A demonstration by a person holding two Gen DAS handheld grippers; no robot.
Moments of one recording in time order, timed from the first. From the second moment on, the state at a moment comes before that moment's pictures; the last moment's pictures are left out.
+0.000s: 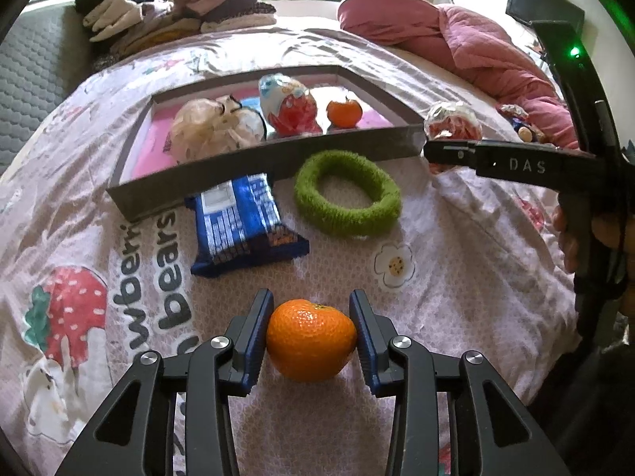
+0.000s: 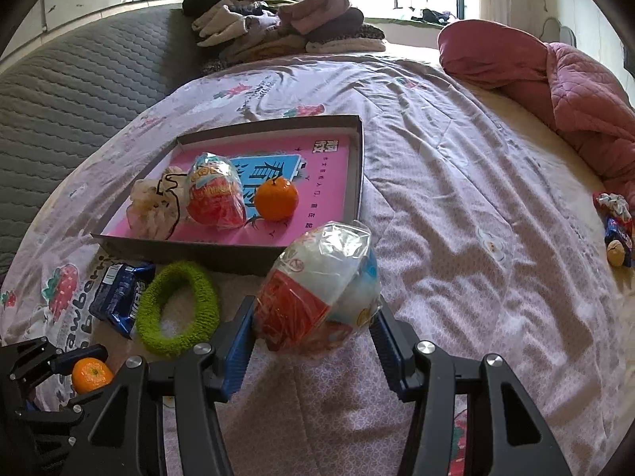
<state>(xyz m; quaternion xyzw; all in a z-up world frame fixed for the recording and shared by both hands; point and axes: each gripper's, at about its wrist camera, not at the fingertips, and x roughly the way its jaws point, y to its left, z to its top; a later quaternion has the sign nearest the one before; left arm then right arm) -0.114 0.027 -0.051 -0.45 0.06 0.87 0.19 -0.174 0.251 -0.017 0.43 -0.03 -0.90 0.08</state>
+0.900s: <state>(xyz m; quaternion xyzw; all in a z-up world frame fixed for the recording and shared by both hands) -0.152 0.006 -0.013 -0.40 0.03 0.91 0.14 -0.176 0.209 0.033 0.34 0.01 -0.93 0.10</state>
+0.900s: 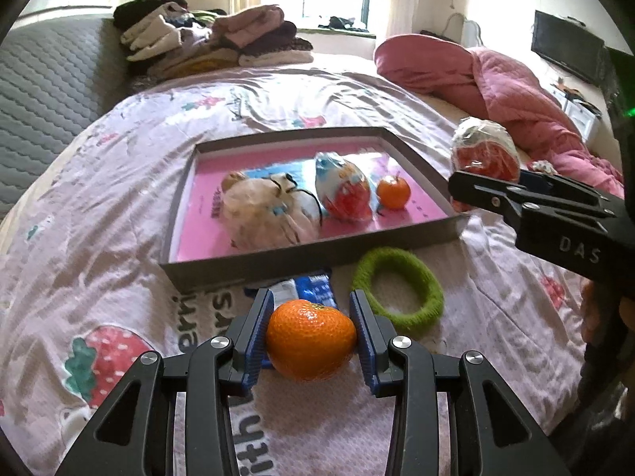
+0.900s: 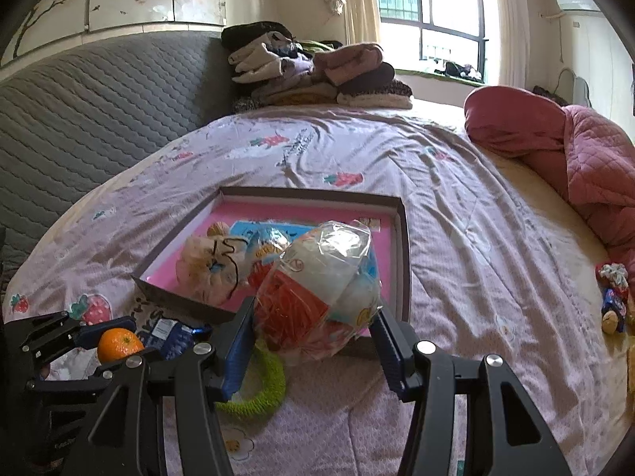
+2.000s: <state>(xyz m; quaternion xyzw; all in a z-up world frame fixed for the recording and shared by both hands) -0.182 -0.004 0.020 -0.35 0.03 0.93 0.09 -0.180 0.205 0.059 0.30 0.02 -0.95 0.09</state>
